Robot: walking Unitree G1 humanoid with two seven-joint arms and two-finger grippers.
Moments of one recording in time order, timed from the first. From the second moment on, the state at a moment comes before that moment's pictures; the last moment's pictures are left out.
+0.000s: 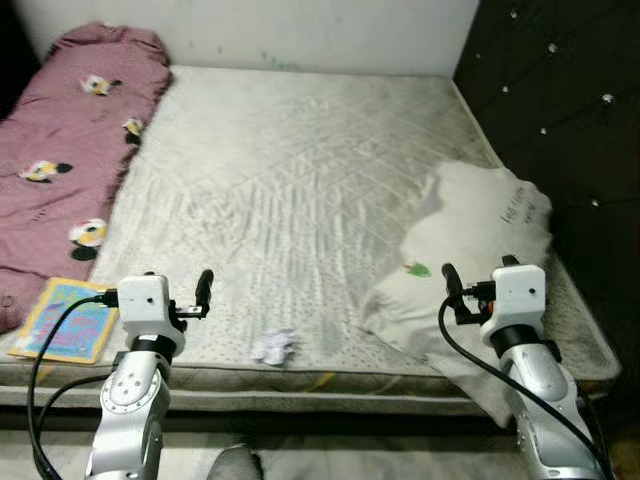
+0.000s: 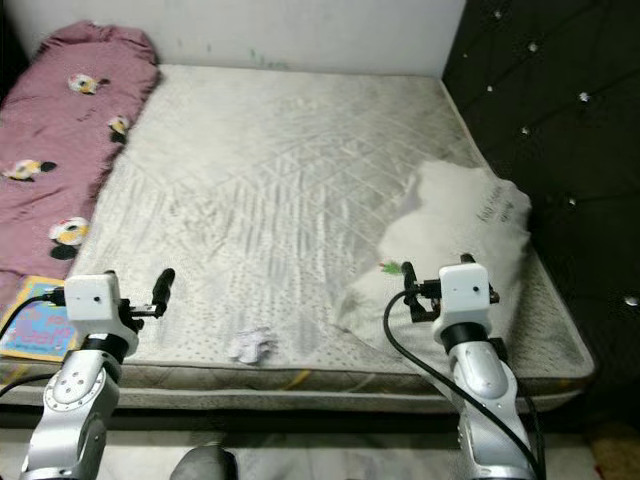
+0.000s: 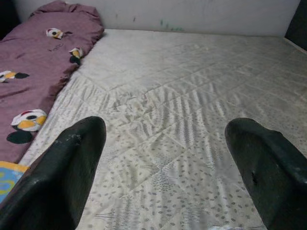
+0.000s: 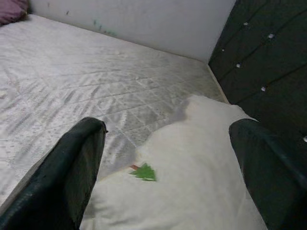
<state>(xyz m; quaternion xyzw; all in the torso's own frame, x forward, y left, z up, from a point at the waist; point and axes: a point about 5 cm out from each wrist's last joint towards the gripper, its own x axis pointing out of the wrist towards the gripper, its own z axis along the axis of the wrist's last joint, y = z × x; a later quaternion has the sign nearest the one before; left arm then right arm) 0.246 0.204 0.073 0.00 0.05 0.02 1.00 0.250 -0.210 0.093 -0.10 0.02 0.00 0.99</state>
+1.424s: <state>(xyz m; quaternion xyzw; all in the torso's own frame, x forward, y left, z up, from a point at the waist) 0.247 0.200 0.071 0.00 0.04 0.00 1.00 0.266 -0.197 0.094 -0.10 0.02 0.04 0.99</state>
